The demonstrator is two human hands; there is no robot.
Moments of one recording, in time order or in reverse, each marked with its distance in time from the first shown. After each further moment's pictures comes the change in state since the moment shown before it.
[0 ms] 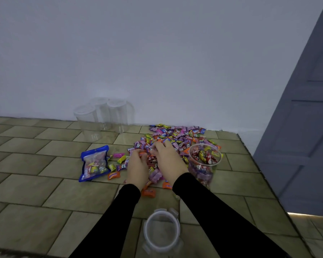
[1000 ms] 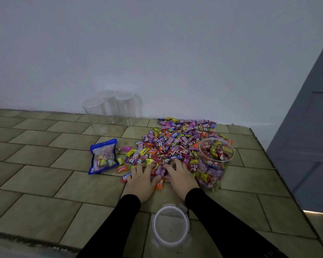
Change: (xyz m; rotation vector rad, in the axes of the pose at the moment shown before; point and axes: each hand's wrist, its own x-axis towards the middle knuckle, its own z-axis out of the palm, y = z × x) left_hand -0.028 -0.063 -0.002 0.746 -0.288 0.164; right_hand -0.037 0.058 0.062 -0.285 -0.288 0.075
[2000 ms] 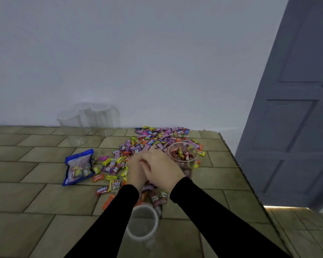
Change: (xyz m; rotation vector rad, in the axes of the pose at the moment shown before) left_hand 0.020 0.102 -0.040 -0.496 0.376 0.173; right_hand -0.054 -0.019 -0.134 0.157 0.268 -0.229
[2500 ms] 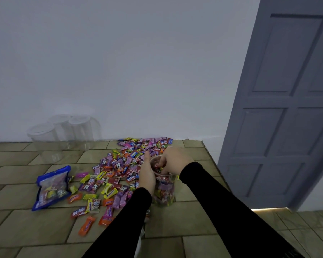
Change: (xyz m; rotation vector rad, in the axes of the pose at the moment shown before) left_hand 0.010 0.062 0.044 -1.104 -0.201 -0.468; right_hand 0.025 0.071 -0.054 -0.121 -0.340 0.376
